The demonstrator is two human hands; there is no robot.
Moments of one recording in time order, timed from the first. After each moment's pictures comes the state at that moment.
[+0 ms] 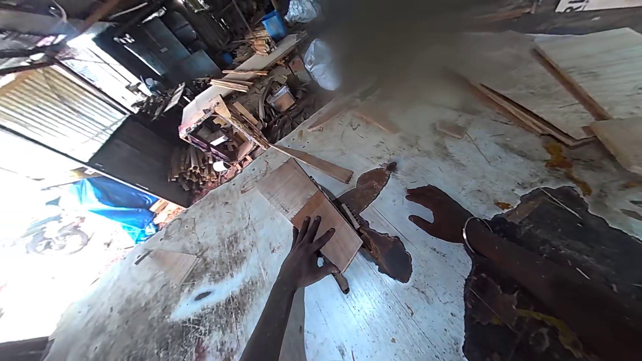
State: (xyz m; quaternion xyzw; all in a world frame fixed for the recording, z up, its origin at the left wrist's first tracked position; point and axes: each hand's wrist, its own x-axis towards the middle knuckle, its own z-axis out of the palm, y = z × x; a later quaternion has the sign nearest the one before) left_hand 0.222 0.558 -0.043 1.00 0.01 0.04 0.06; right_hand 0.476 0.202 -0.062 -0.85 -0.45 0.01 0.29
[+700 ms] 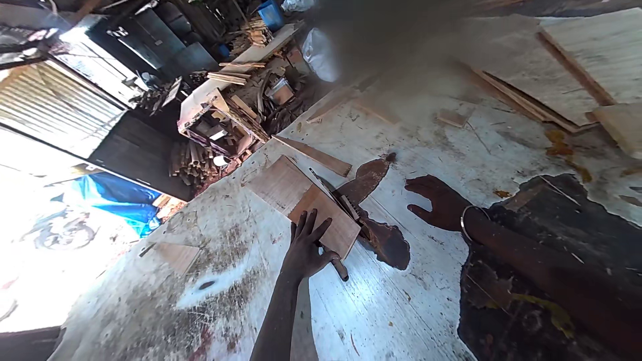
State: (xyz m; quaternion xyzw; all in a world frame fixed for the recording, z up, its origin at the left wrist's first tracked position) left_hand 0.216 0.546 -0.046 0.99 0.08 0.05 0.08; right_hand 0.473 0.200 -0.062 -0.84 -0.45 0.00 0.30
